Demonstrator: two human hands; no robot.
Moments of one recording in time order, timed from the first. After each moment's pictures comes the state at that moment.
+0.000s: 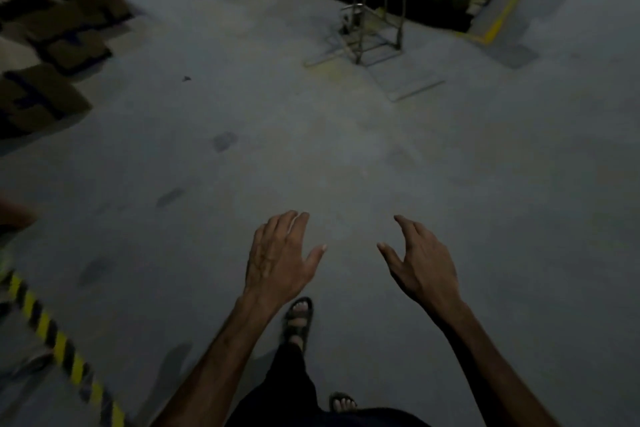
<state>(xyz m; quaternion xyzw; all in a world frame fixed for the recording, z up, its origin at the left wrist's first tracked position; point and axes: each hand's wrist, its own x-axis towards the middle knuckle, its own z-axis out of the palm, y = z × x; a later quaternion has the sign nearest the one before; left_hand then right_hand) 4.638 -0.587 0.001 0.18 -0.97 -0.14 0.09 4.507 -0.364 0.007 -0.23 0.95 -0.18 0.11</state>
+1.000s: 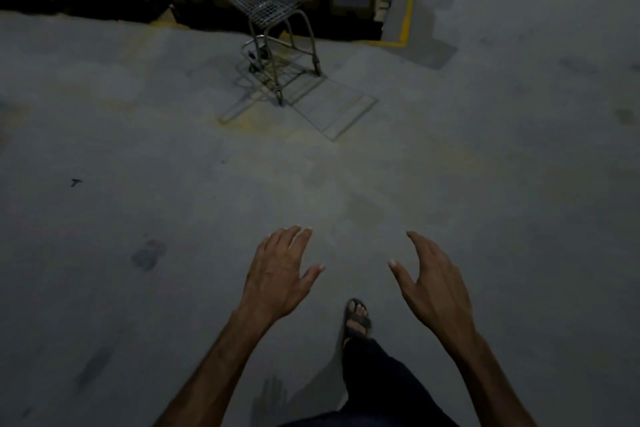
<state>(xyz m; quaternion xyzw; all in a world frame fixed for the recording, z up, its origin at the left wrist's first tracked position) 4.142 -0.776 -0.033 -0.01 -0.99 -0.13 -0.01 4.111 -0.491 -0.021 -0.03 0.96 -0.27 0.08</state>
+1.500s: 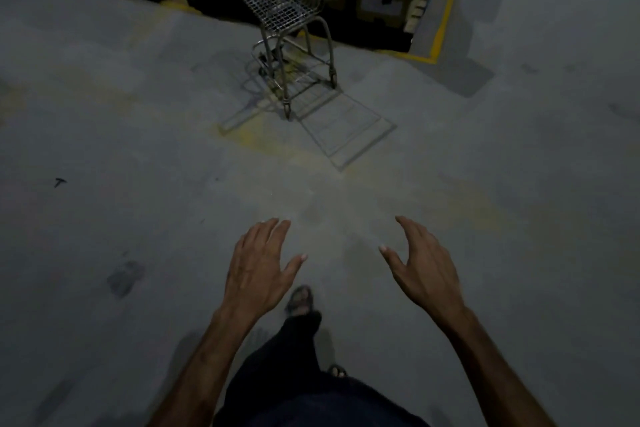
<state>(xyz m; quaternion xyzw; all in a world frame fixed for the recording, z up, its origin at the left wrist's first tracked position) 3.845 -0.830 -0.028 0.10 -0.98 -0.18 0.01 3.747 -0.543 -0.008 -0.11 0.96 -0.22 0.12</state>
